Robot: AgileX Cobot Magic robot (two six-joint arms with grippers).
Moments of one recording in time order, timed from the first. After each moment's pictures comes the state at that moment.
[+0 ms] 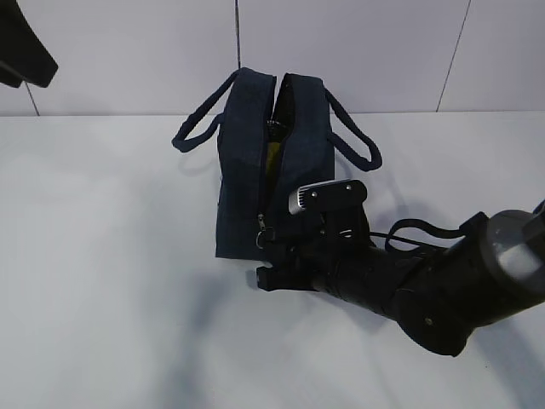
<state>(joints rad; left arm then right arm) -0.26 1.41 -1.46 -0.31 1.19 0.14 0.55 2.05 -0.79 -0.07 -0.68 0.29</state>
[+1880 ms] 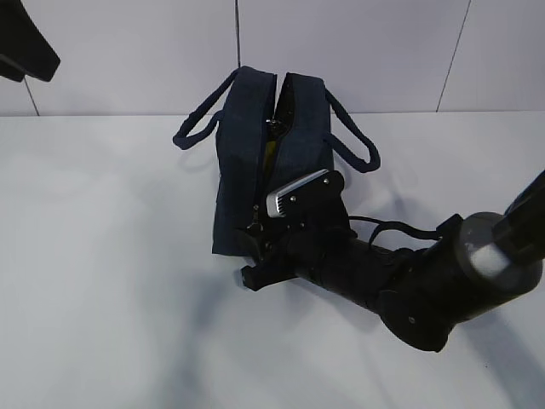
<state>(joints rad) -0.26 1.41 -1.46 -0.31 1.17 0.14 0.55 2.11 -0.84 -0.12 -0.85 0.11</state>
